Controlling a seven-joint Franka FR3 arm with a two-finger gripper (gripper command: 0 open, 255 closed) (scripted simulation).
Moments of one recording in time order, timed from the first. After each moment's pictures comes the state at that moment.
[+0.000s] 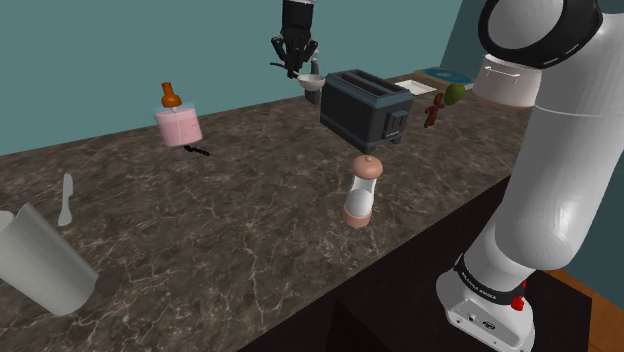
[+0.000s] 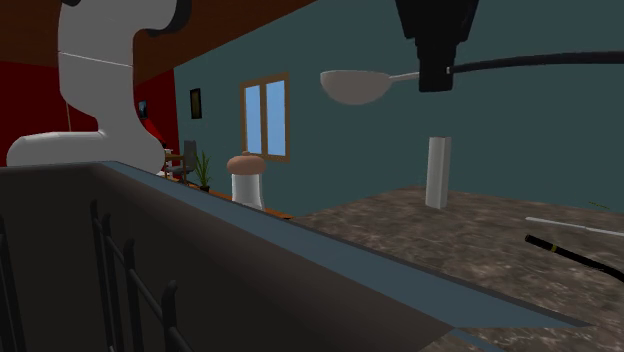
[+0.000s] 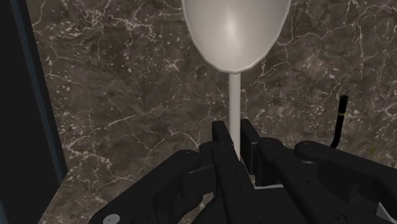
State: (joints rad) arm 0.00 0.25 0.03 -1.33 0.11 1.57 0.24
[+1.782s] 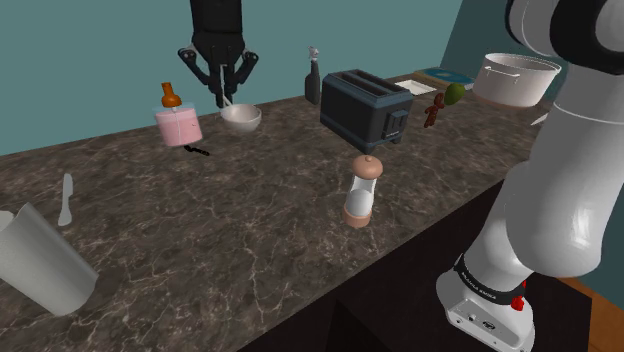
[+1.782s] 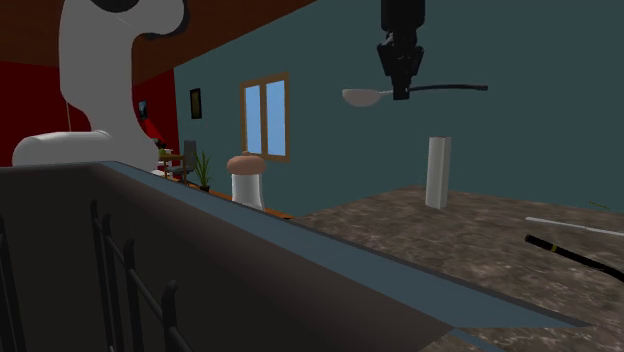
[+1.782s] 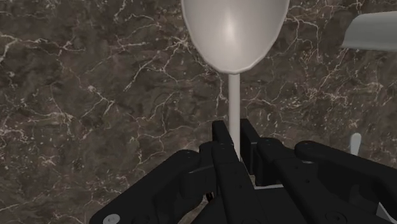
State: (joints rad) arm 0.29 0.14 0.23 -1.42 0.07 1.62 0.73
